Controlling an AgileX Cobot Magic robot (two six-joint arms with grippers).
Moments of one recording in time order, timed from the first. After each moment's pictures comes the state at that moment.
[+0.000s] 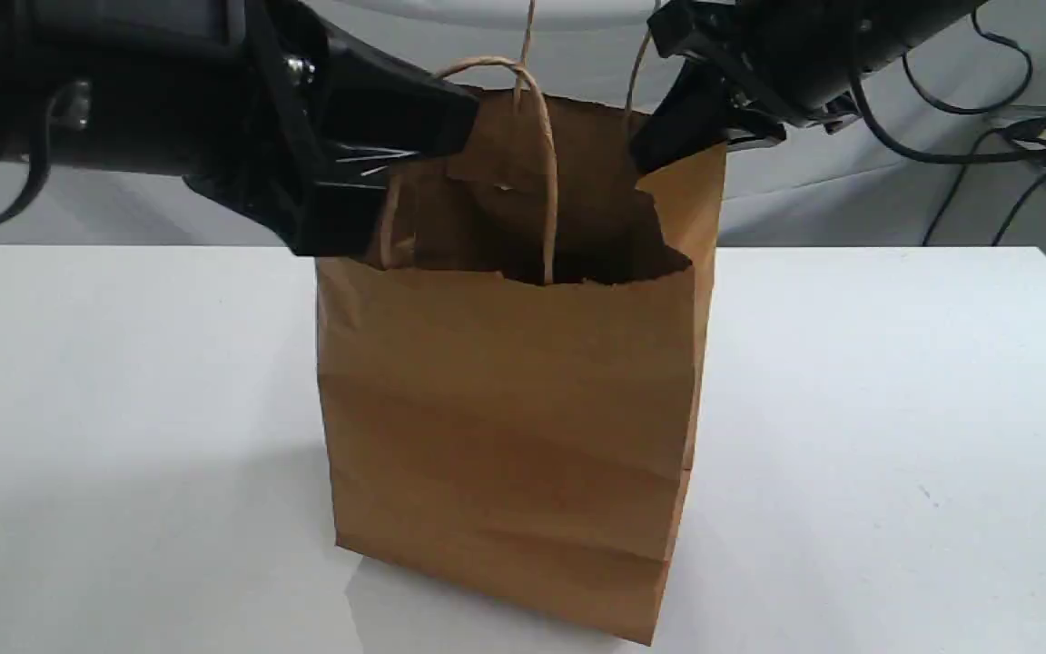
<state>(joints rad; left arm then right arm) -0.46 1.28 -1.08 -1.11 0.55 1.18 0.17 1.94 -1.90 0.67 1.23 -0.37</state>
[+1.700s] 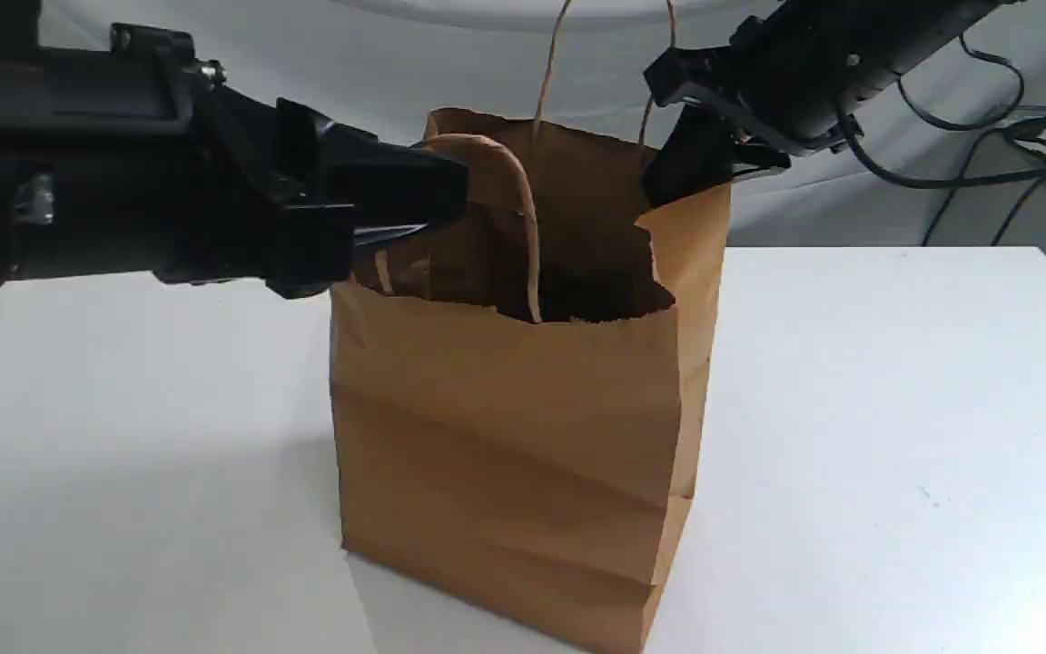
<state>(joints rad) -0.46 1.15 -0.94 -1.14 0.50 1.06 0.19 1.97 -1.90 0.59 1.23 -0.37</state>
